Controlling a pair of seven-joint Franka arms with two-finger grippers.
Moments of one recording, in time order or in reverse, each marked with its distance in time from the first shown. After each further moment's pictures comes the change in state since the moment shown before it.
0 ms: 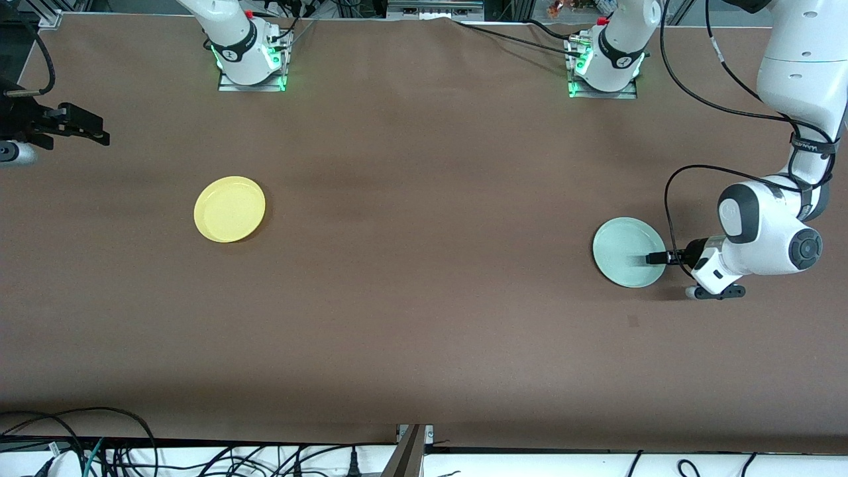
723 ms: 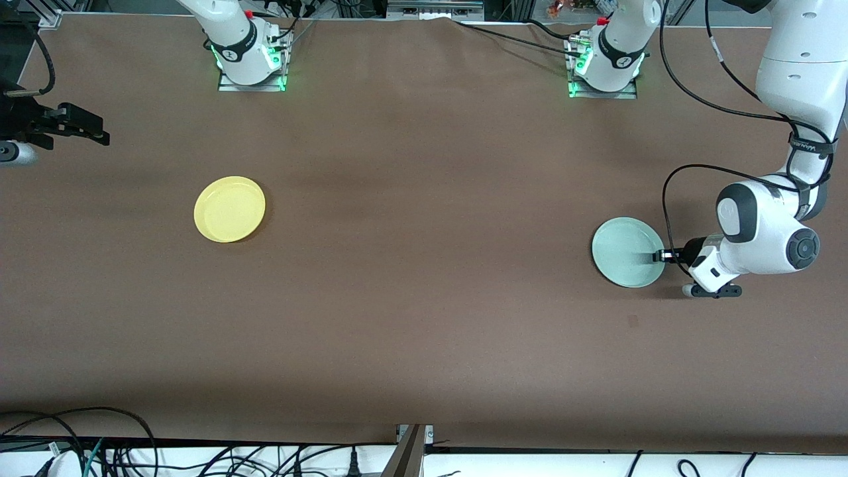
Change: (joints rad) left arm 0.000 0.000 -0.001 -0.009 0.000 0.000 0.041; right arm 0.000 0.000 0.000 0.000 0.000 0.000 0.000
